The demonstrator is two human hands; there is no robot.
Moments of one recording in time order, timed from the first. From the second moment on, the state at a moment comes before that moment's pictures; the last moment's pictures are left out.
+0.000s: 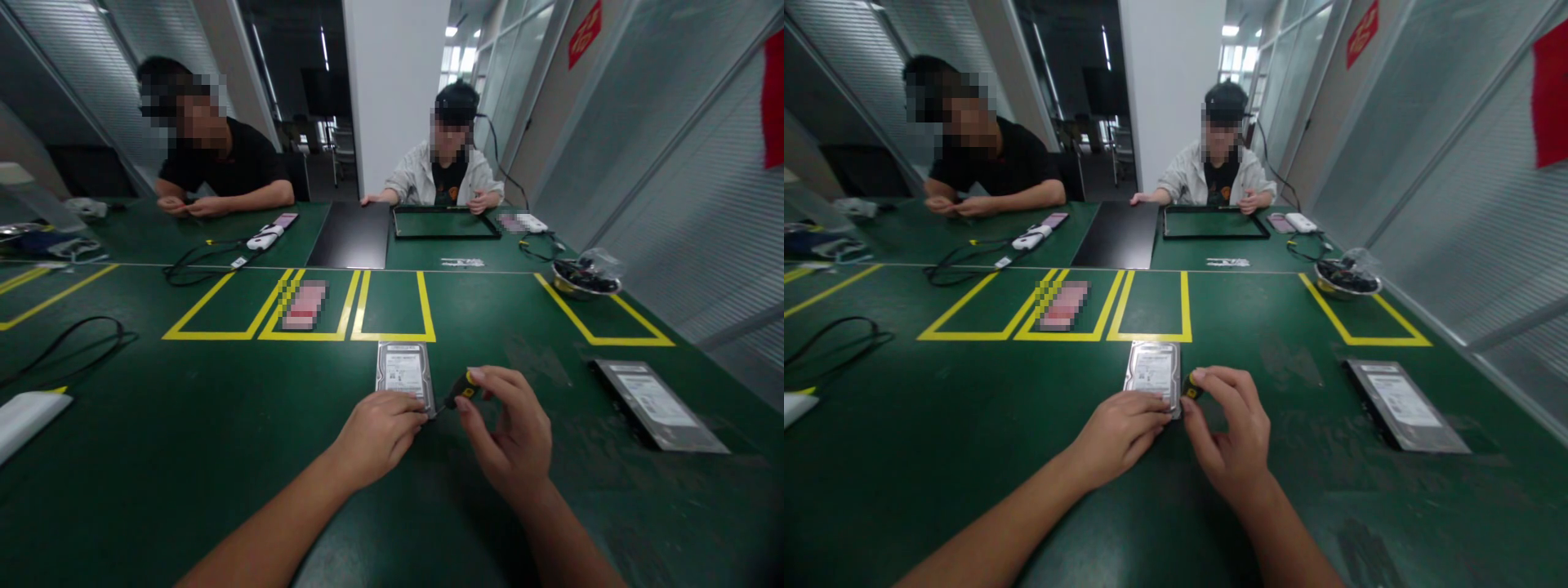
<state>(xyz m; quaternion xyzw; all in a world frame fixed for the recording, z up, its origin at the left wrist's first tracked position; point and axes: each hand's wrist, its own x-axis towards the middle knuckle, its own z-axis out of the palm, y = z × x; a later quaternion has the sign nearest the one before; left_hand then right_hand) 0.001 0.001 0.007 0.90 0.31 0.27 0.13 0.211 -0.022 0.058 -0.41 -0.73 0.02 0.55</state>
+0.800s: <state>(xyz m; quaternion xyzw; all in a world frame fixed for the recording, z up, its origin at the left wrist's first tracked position) 0.001 0.001 0.008 0.90 0.32 0.27 0.12 0.210 -0.020 0.057 -0.41 -0.73 0.00 0.54</state>
